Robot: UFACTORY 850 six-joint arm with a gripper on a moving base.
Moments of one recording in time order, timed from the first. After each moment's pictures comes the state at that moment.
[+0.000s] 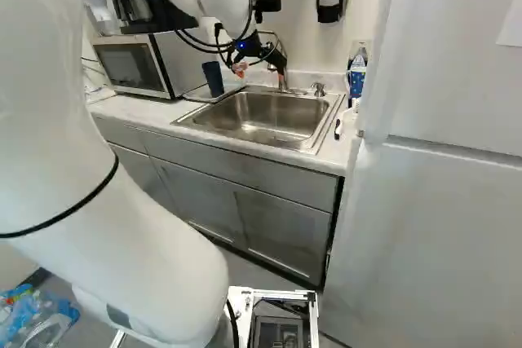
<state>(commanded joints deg) -8.8 4.4 -63.0 2.3 -27.4 -0.4</state>
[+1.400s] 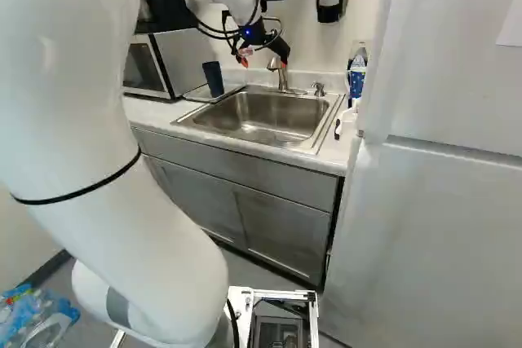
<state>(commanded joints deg) -9.3 -4.5 -76.3 2.3 -28.1 -0.4</state>
